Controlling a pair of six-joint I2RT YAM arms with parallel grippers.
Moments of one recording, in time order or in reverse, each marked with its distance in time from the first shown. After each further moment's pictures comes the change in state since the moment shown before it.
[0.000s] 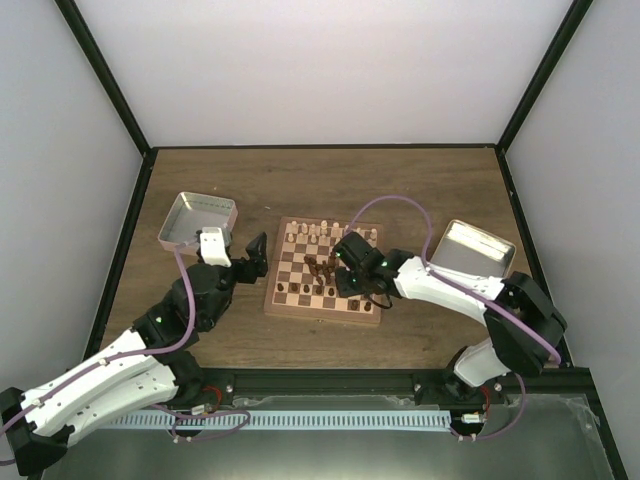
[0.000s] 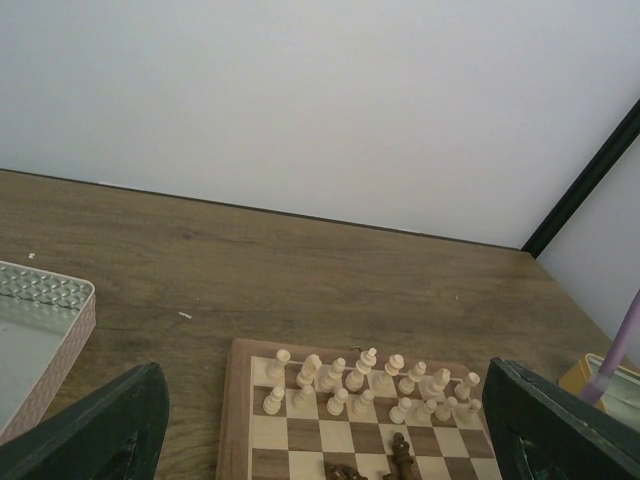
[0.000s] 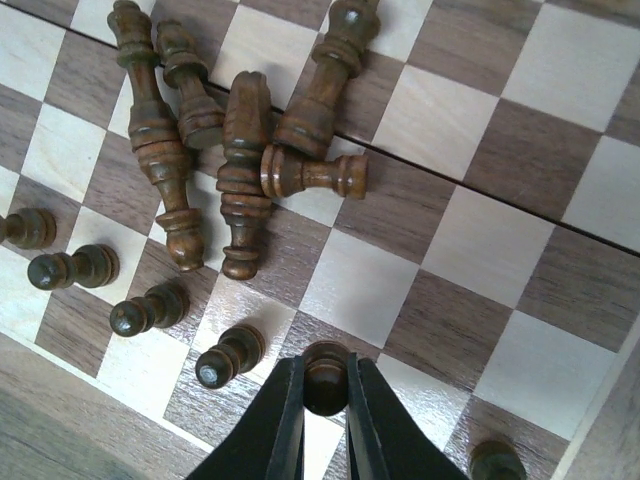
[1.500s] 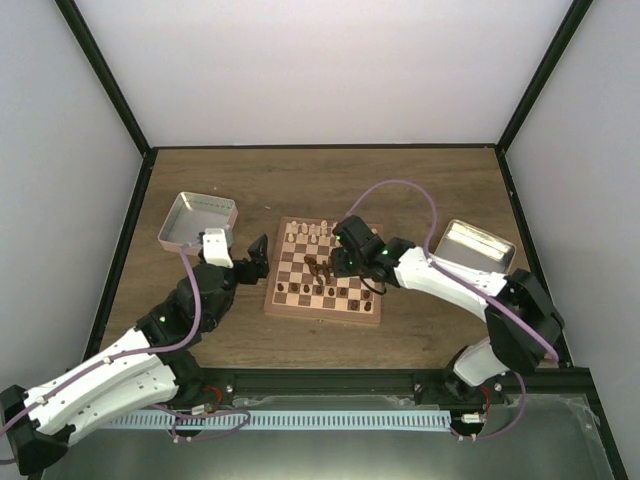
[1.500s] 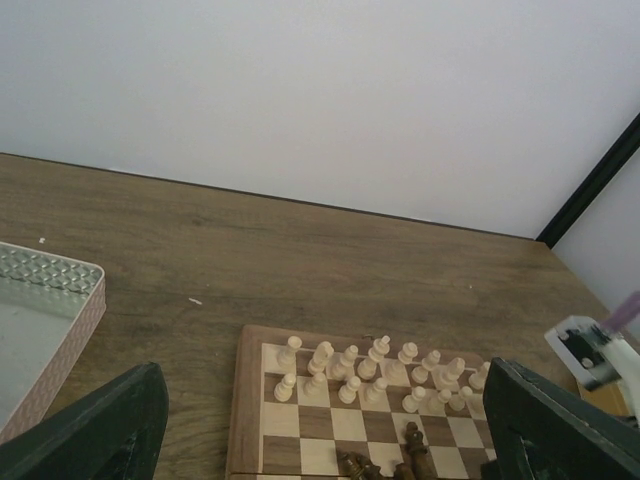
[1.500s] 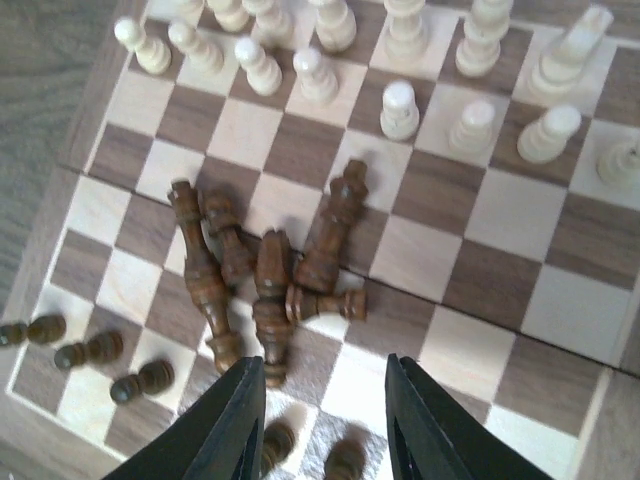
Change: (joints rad) left arm 0.005 0.011 -0.021 0.000 -0.007 -0.014; right arm -0.037 0.011 0.083 0.044 0.046 0.029
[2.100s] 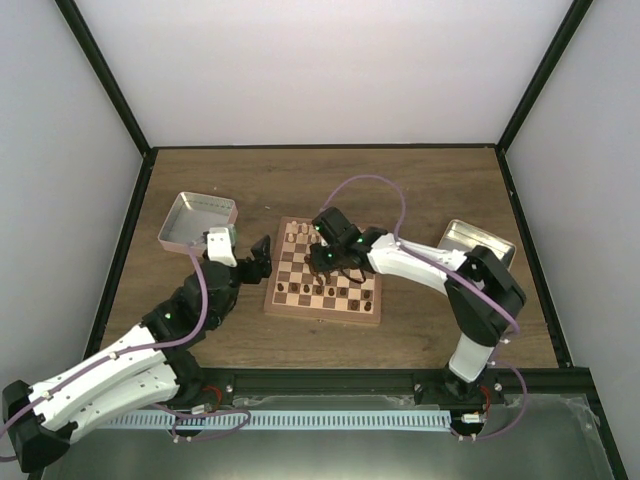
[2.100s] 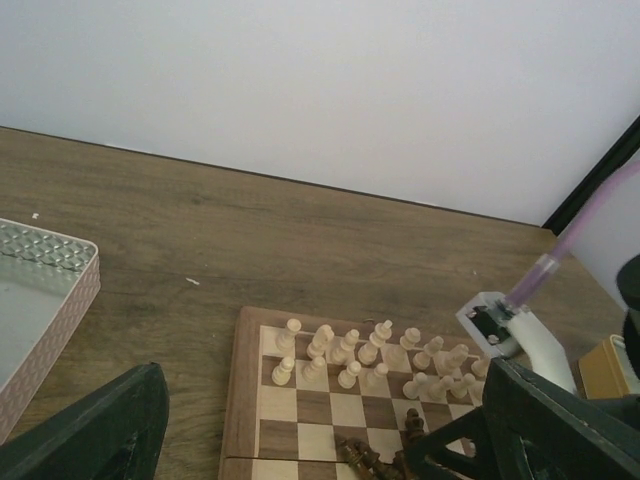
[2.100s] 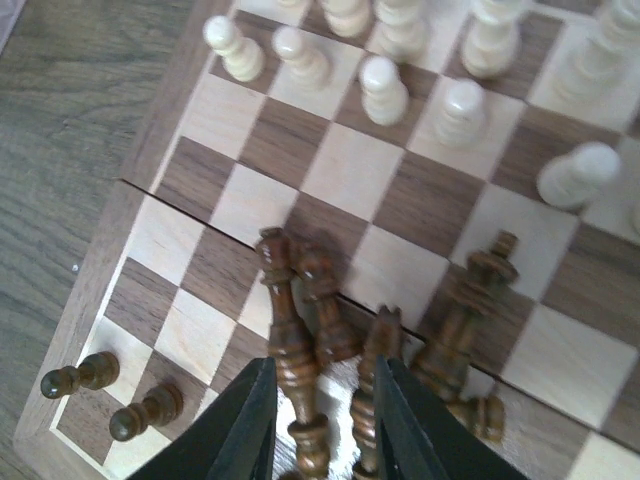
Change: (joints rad) left arm 0.008 0.048 0.000 -0.002 0.016 -0.043; right arm 0.010 0.214 0.145 0.071 -0.124 -0.074
